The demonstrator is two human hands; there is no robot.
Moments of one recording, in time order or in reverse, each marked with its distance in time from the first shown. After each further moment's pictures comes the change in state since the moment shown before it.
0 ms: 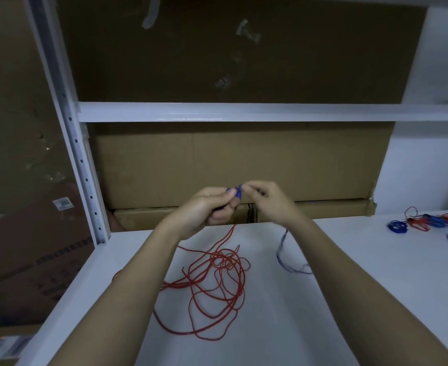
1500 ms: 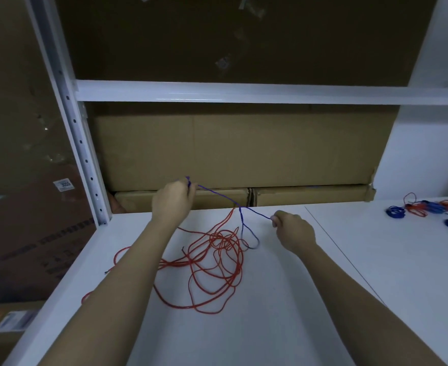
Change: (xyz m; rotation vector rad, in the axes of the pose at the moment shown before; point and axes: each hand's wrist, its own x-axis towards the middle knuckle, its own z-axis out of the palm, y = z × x) left_hand -0.012 -0.056 -0.042 1.296 0.797 -0.183; right_hand -0.069 0.105 0.013 -0.756 0.027 0.437
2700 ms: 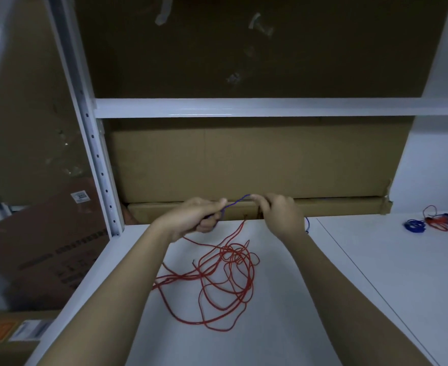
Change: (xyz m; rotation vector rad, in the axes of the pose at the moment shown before) left_hand -0.003 0.013 -0.037 -0.981 -0.747 -0.125; right_hand 0.015 -0.080 -0.044 0.258 0.225 -0.140
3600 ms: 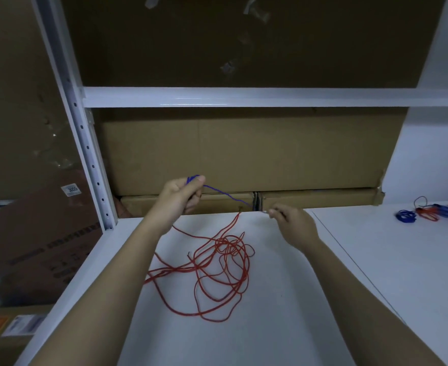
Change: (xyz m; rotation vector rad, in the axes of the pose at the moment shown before) left_hand -0.001 -0.010 -0.007 -0.107 0.312 0.296; right_hand -0.021 0.062 0.005 0.067 -0.117 0.024
